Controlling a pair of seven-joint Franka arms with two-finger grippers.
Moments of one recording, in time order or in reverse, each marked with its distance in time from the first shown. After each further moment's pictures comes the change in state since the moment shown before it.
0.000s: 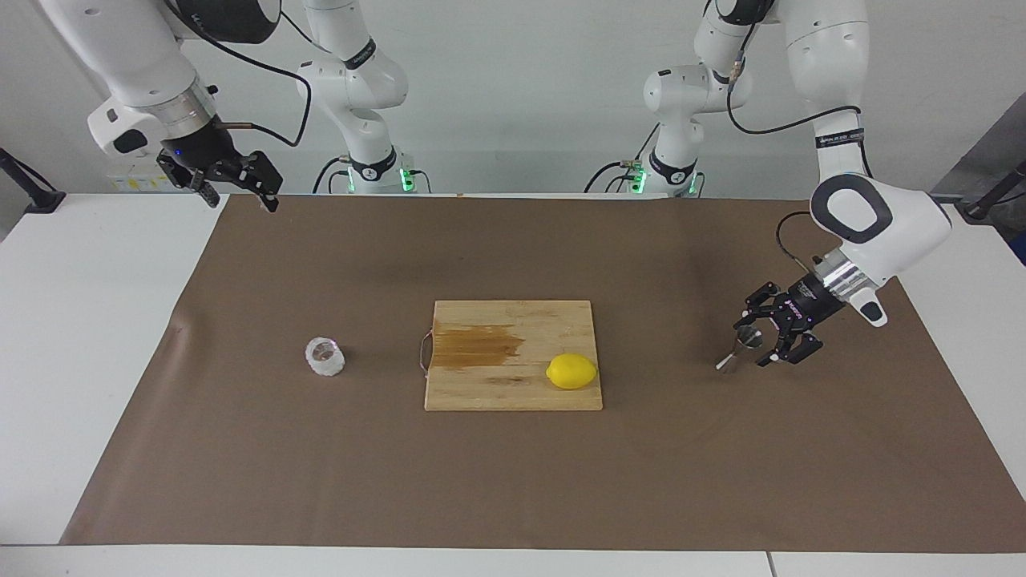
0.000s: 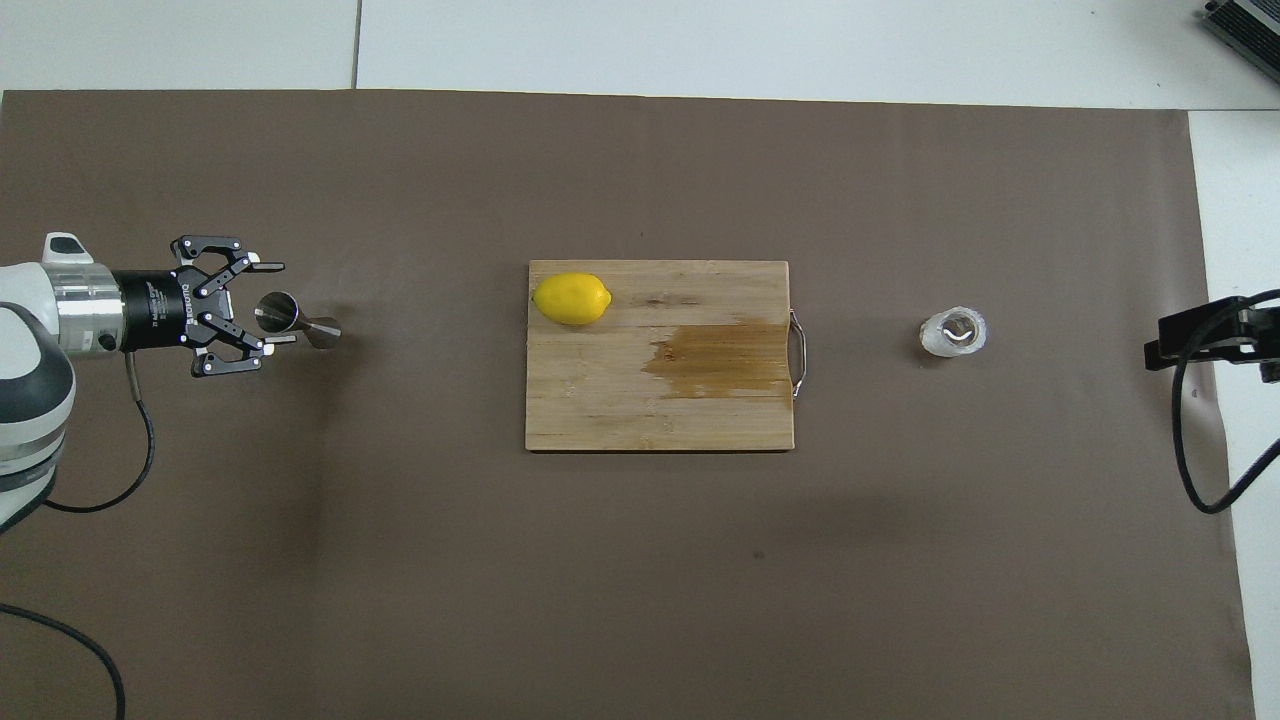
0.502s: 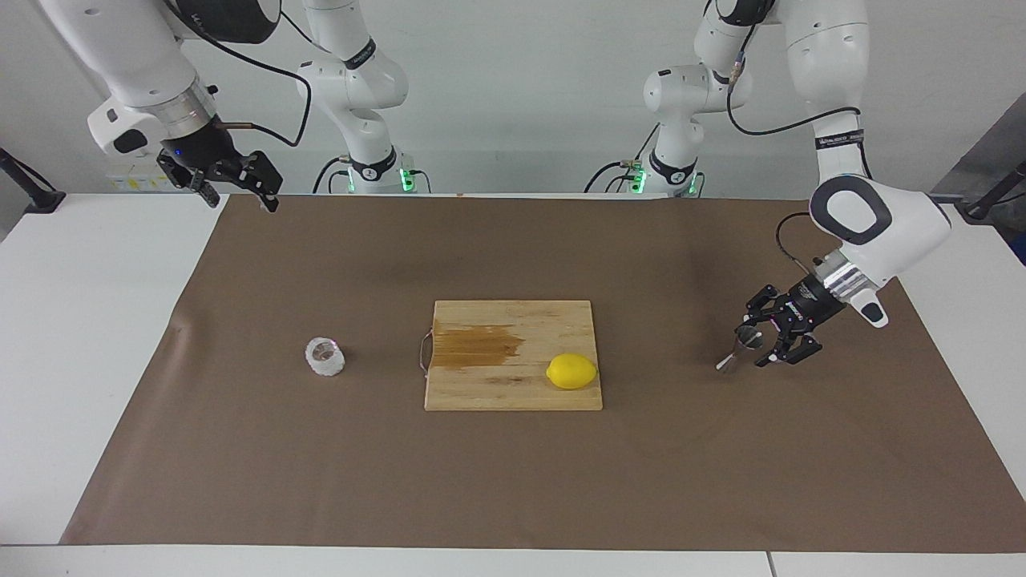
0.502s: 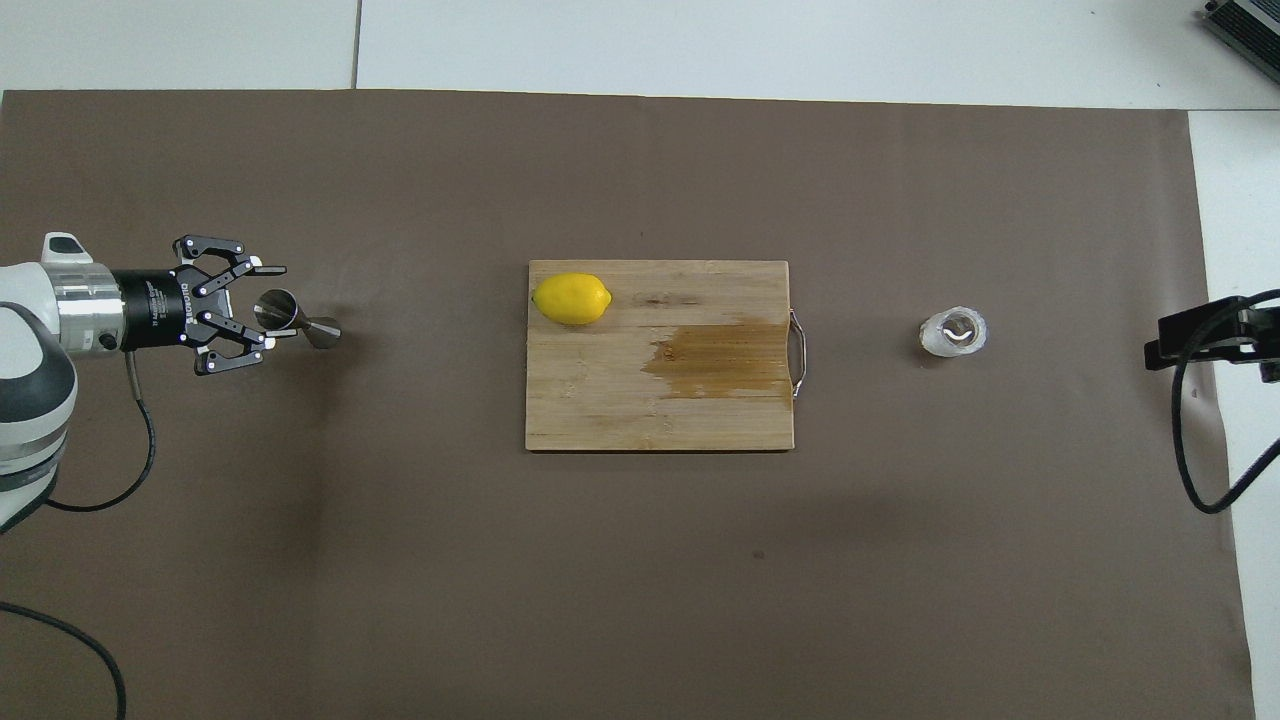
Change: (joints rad) left arm 0.000 0.003 0.000 0.000 0.000 0.012 0.000; right arm 0.000 0.000 0.000 0.000 0.000 0.000 0.000
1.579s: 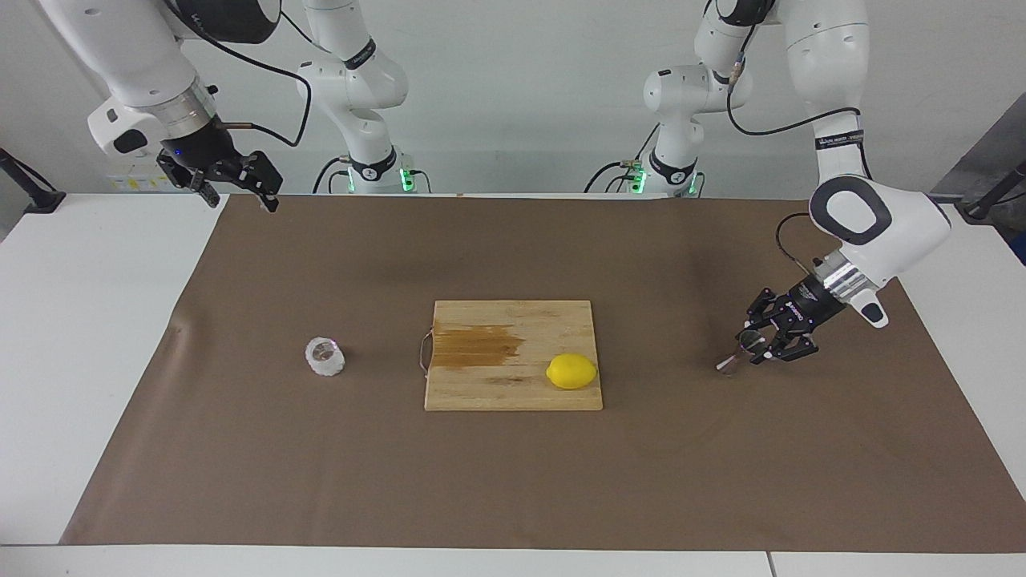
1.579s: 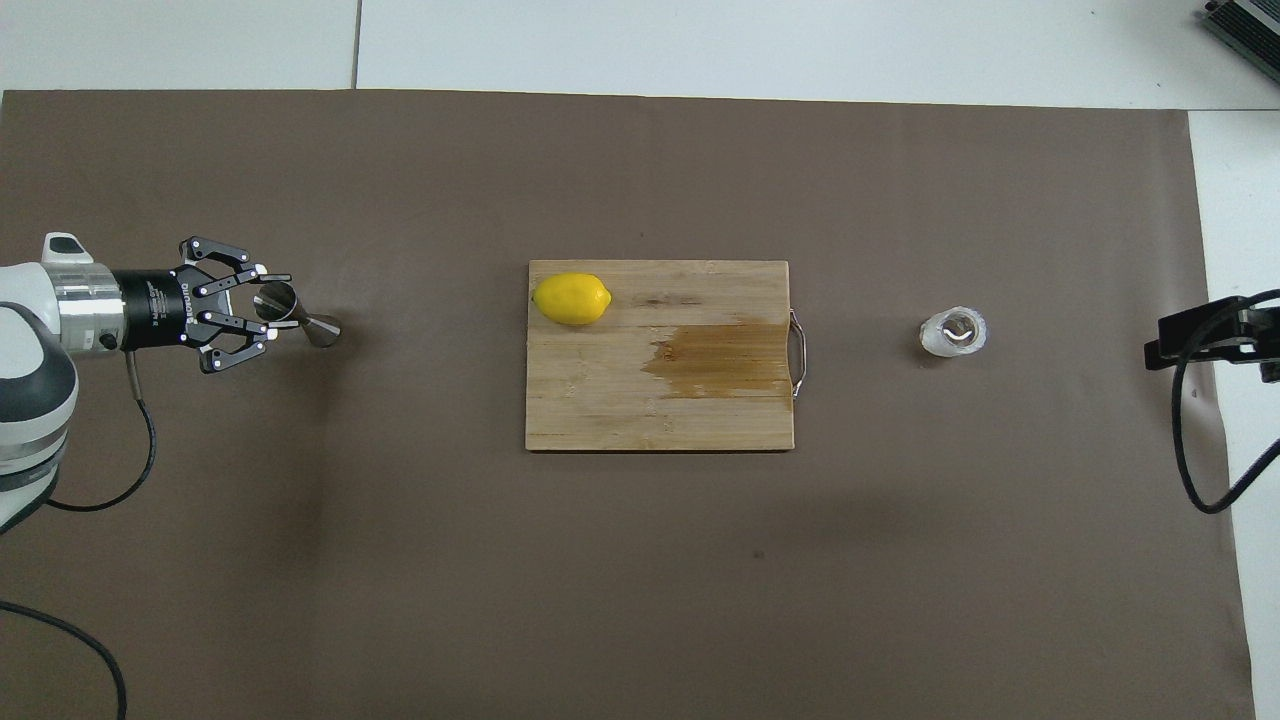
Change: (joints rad) left arm 0.000 0.001 0.000 0.000 0.000 0.001 0.000; right arm 0.000 0.000 0.000 0.000 0.000 0.000 0.000
